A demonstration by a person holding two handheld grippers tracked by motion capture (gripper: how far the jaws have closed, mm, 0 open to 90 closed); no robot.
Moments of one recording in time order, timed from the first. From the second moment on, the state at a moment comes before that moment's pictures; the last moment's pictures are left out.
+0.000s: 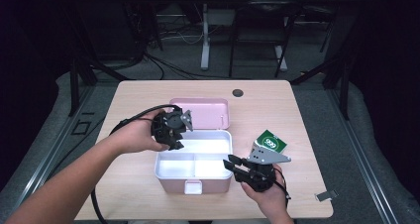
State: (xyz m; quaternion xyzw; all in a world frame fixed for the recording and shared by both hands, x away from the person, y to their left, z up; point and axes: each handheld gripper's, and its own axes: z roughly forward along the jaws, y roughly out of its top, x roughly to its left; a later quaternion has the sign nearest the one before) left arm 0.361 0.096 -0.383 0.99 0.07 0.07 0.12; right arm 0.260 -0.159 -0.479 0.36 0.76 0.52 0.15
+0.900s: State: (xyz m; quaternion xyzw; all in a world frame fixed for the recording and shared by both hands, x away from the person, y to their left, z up) left arm 0.357 0.055 -0.418 1.00 0.01 0.06 0.04; right arm 0.261 -0.168 -0.479 0.37 0.75 0.52 0.16
